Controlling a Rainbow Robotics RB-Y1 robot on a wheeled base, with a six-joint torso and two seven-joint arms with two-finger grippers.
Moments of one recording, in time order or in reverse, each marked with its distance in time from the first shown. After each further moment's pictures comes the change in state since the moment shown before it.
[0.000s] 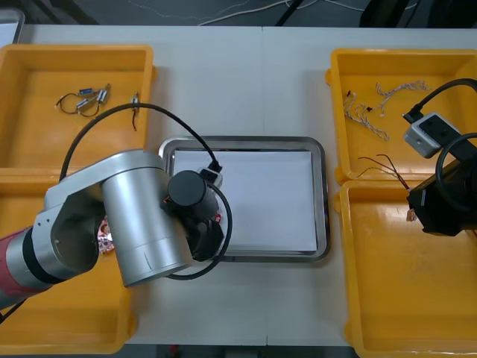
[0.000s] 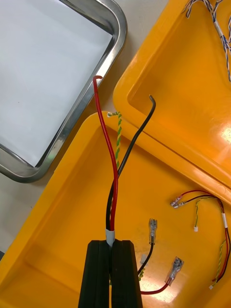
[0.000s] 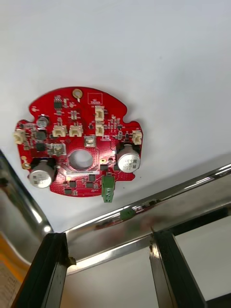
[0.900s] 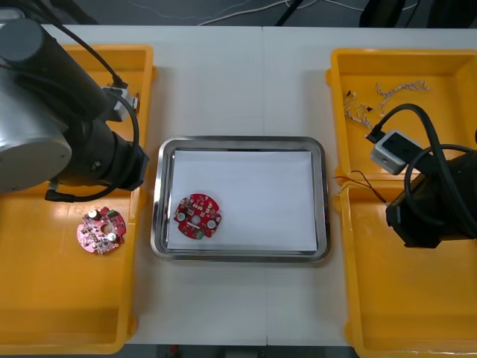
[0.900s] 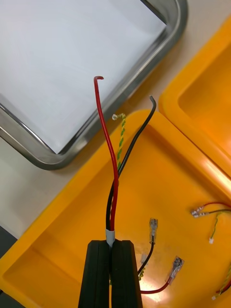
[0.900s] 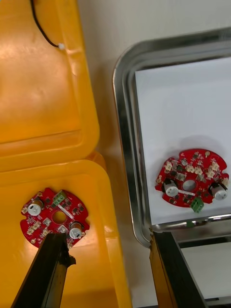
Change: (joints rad) right arm -0.088 -0.042 0.189 0.001 -0.018 0.000 0.000; left arm -0.005 0.188 0.501 -0.088 0.282 0.161 -0.002
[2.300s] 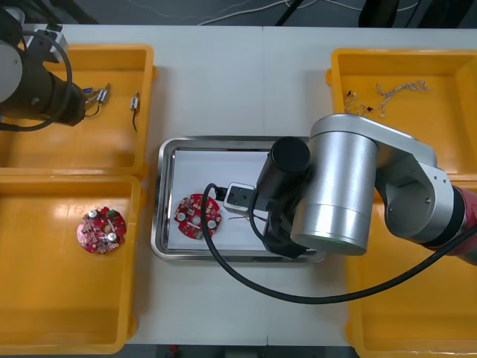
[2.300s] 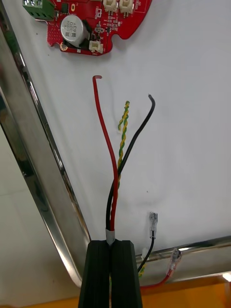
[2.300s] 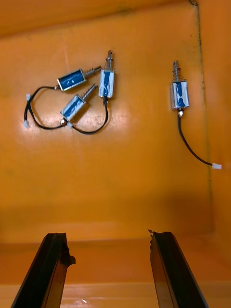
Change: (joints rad) right arm -0.483 0.199 0.831 0.376 0.264 -0.185 0.084; left arm 0.003 0.012 0.222 0.440 -0.175 -0.281 -0.495
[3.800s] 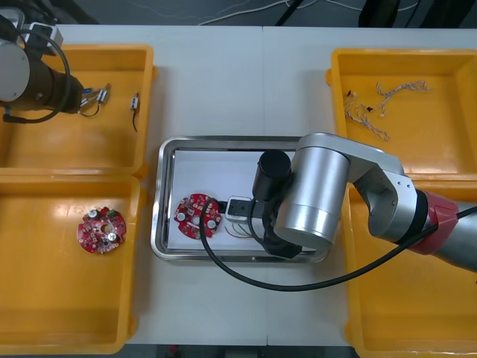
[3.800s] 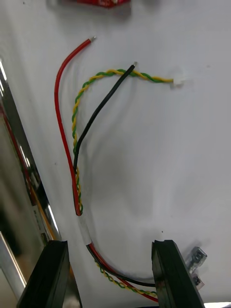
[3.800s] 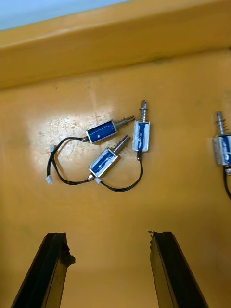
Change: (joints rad) right arm 0.000 0.028 0.088 0.214 0.023 -0.149 0.139; left arm -0.020 -0.125 0.093 0.242 -0.152 -0.219 -0.192
